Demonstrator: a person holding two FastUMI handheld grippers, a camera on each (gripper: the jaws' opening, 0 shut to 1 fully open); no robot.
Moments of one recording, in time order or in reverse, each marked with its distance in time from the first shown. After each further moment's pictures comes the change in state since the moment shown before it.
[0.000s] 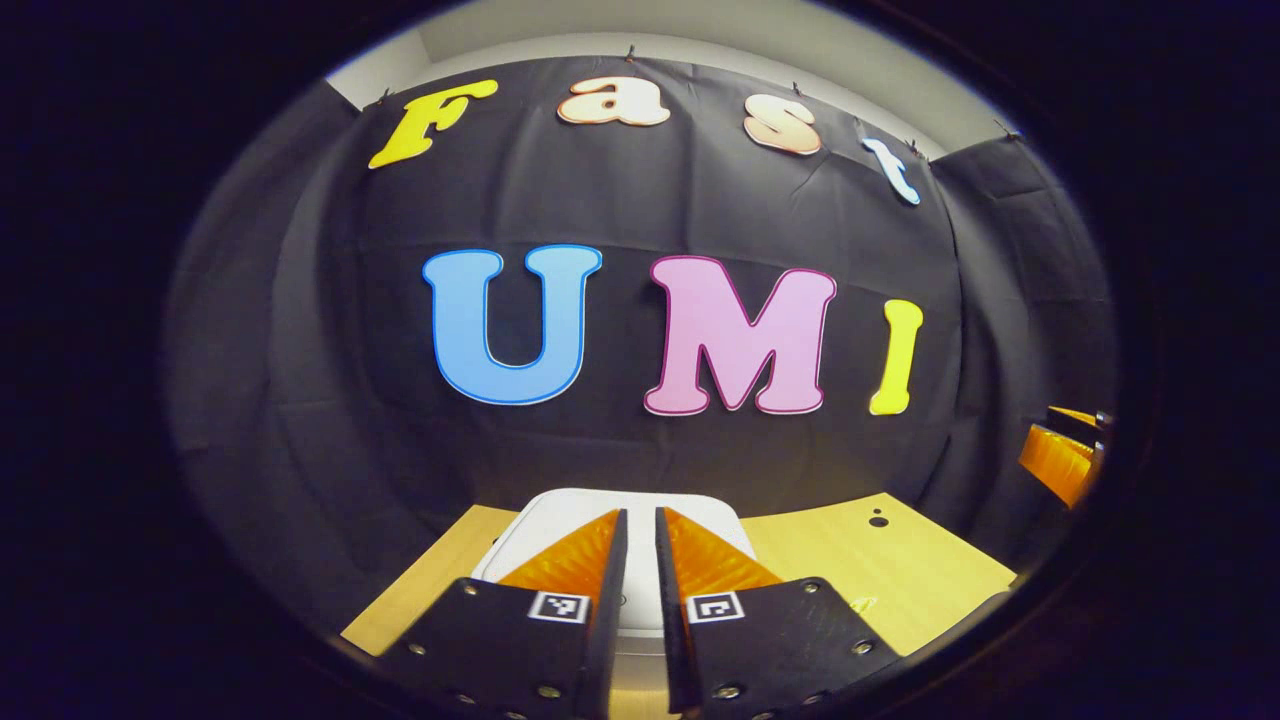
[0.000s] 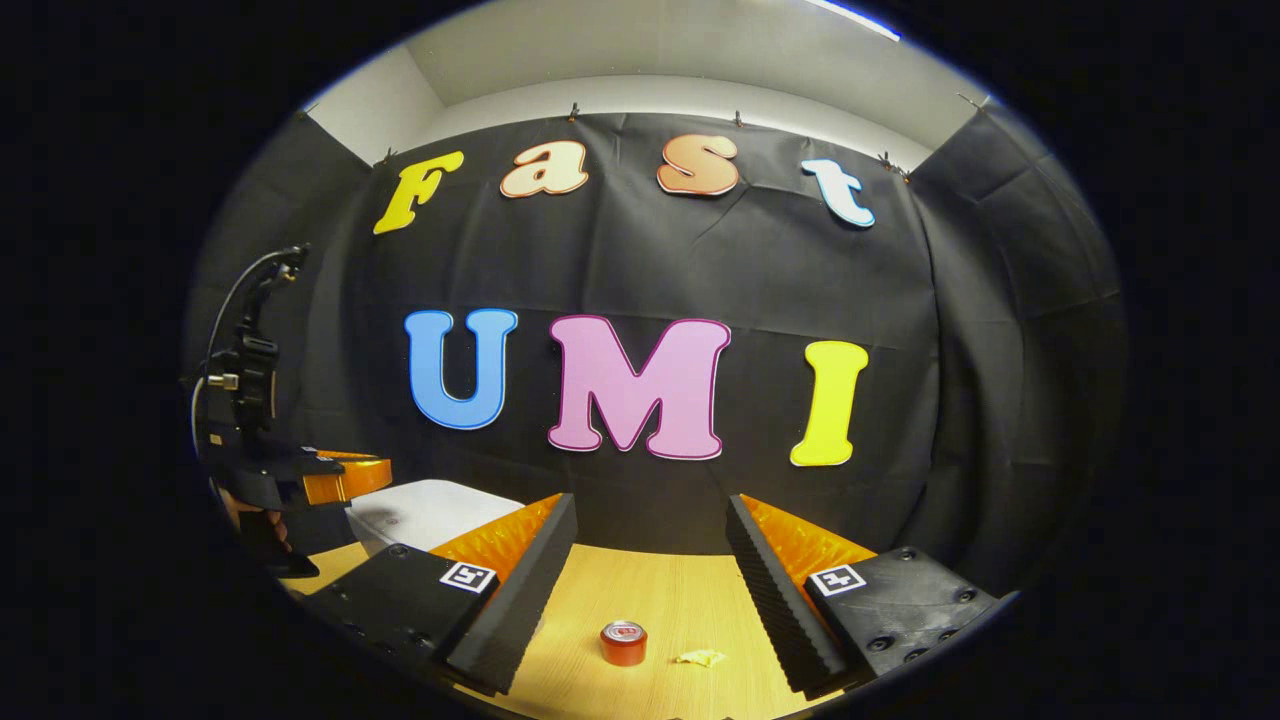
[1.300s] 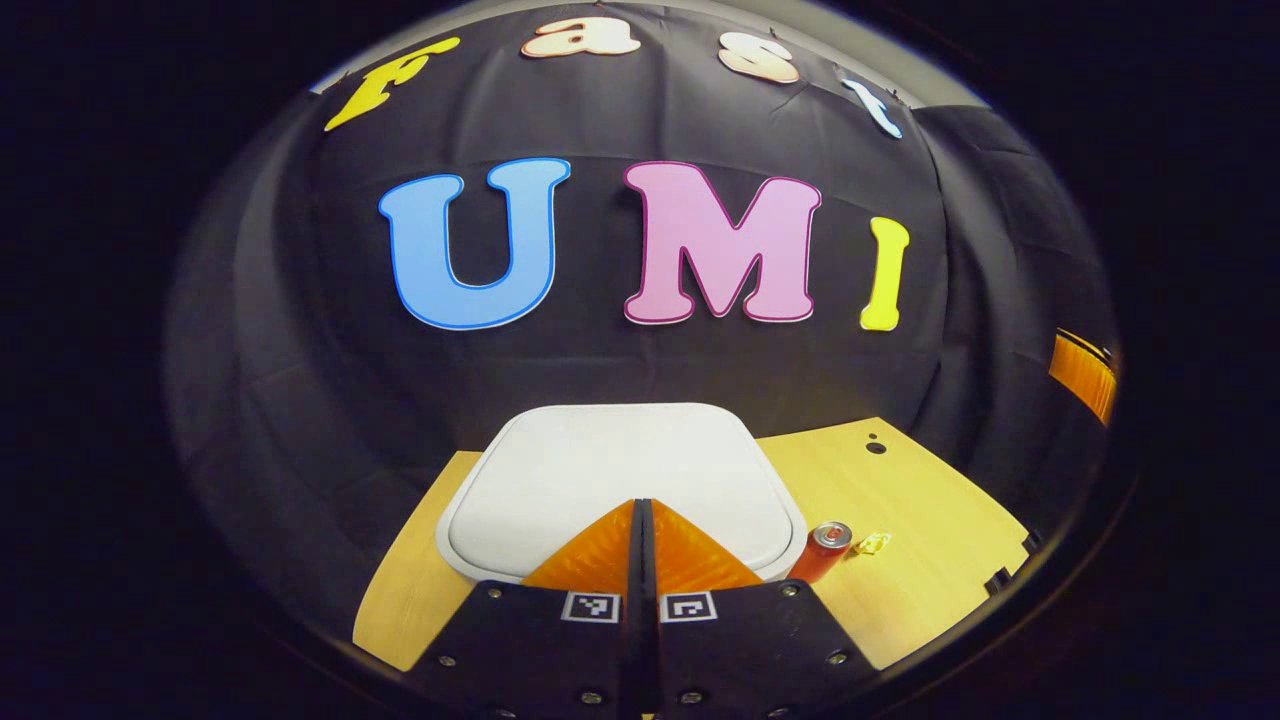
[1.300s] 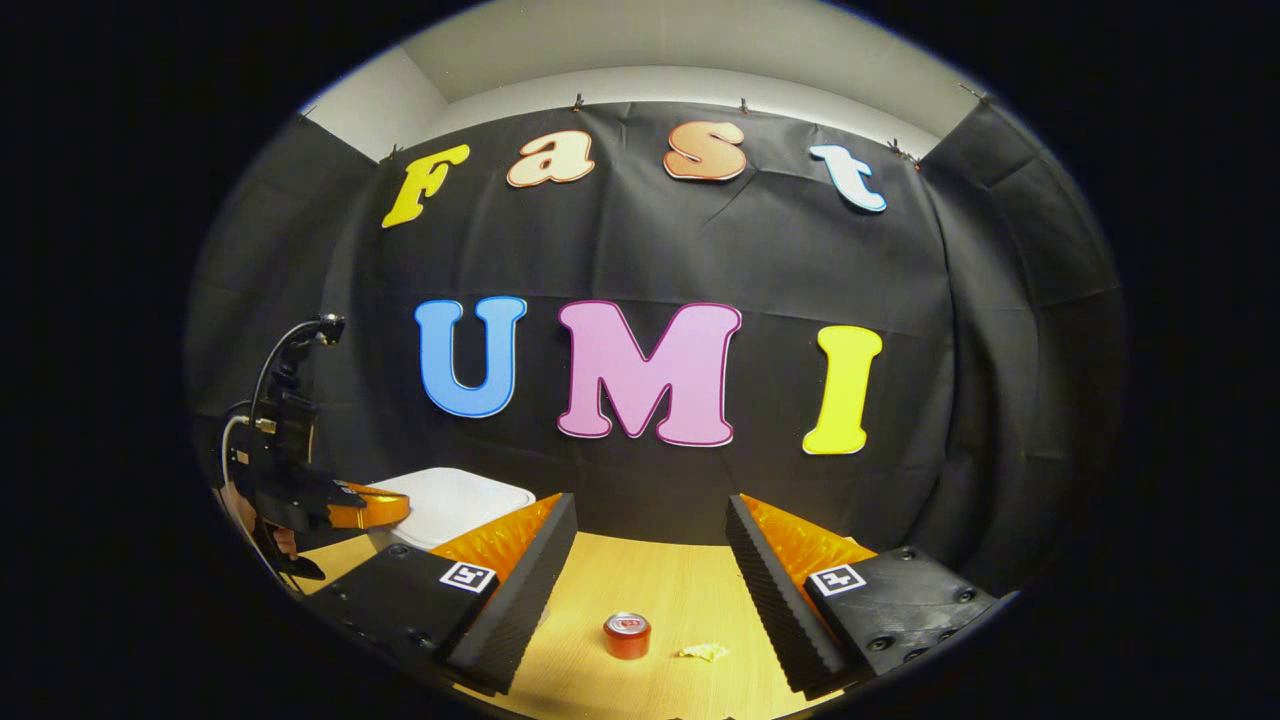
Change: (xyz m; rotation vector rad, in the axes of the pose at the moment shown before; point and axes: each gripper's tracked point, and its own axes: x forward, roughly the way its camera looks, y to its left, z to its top) left arm 0.017 -0.012 -0.064 0.025 0.183 -0.119; right arm 0.004 0.001 -0.012 0.010 0.035 0.052
